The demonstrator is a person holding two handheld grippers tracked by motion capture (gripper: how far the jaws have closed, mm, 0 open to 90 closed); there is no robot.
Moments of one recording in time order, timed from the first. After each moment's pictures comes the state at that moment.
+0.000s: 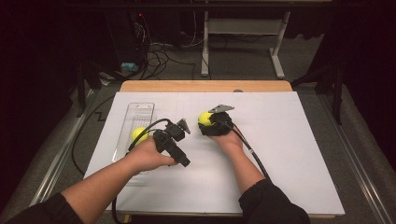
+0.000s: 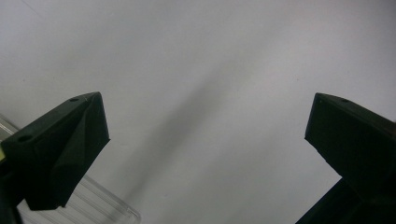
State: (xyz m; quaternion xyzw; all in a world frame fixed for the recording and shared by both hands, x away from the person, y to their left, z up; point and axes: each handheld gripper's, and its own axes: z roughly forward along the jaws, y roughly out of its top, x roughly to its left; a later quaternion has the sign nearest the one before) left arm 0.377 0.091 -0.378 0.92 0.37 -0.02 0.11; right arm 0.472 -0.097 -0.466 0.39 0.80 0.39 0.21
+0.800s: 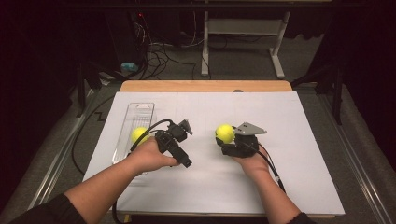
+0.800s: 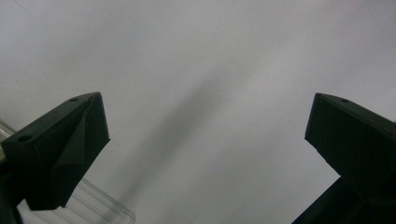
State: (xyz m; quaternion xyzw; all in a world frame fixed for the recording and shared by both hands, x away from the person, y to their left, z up) left arm 0.376 0.084 -0.379 0.92 0.37 -0.03 0.10; right arm 0.379 -0.163 -0.444 0.36 0.78 0.45 0.24
